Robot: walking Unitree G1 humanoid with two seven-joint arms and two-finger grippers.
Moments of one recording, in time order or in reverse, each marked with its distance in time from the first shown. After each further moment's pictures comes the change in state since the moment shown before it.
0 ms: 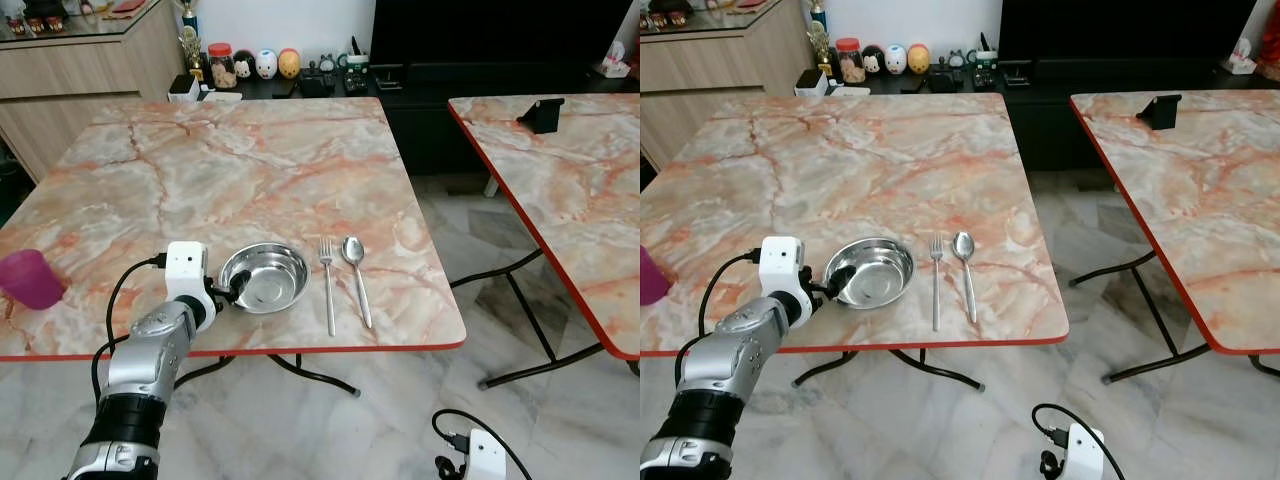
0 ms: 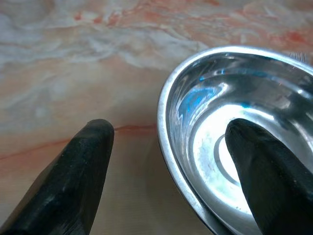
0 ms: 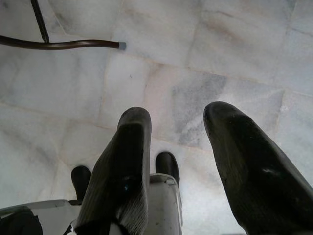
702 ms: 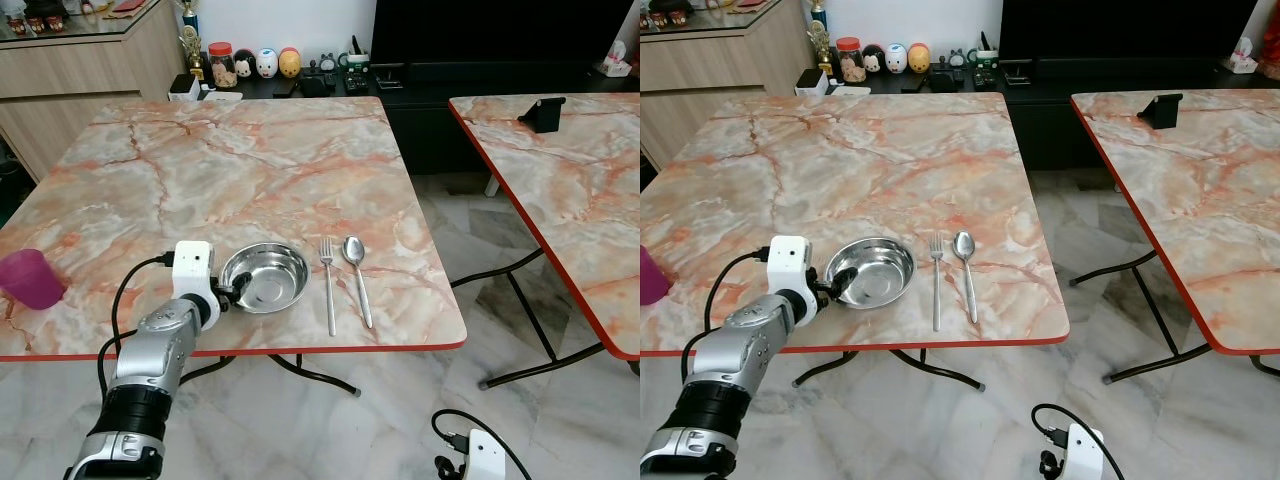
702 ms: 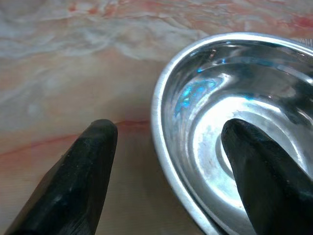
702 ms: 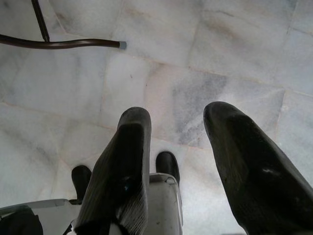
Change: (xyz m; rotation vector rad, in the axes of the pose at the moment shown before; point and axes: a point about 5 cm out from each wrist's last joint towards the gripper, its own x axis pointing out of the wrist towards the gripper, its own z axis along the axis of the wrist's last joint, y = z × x) left arm 0.005 -0.005 -0.003 0.025 0.028 0.010; right arm 0.000 0.000 0.000 0.001 0.000 0.001
